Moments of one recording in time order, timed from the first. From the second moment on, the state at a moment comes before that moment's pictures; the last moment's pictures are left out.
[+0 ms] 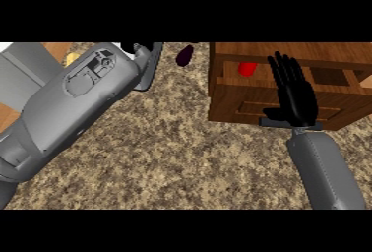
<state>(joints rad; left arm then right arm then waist) -1.23 0.36 -0.64 -0.94 0.58 0.78 0.21 -0.50 -0.18 -0.04 -1.05 1.18 -0.47 -0.12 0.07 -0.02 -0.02</state>
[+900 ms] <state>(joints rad) -0.99 0.49 -0.63 -1.23 0.52 0.79 0.26 -0.90 -0.17 -0.19 -0.47 1.22 -0.73 -0.09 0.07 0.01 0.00</state>
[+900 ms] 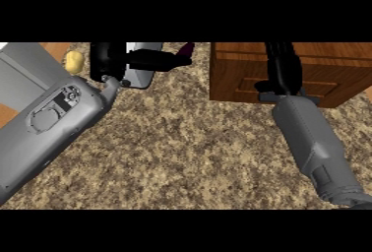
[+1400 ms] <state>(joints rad) -0.89 0.53 -0.62 -1.33 0.50 0.77 0.26 -1.03 -0.21 -0.23 -0.31 1.23 -0.75 -0.09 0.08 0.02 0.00</state>
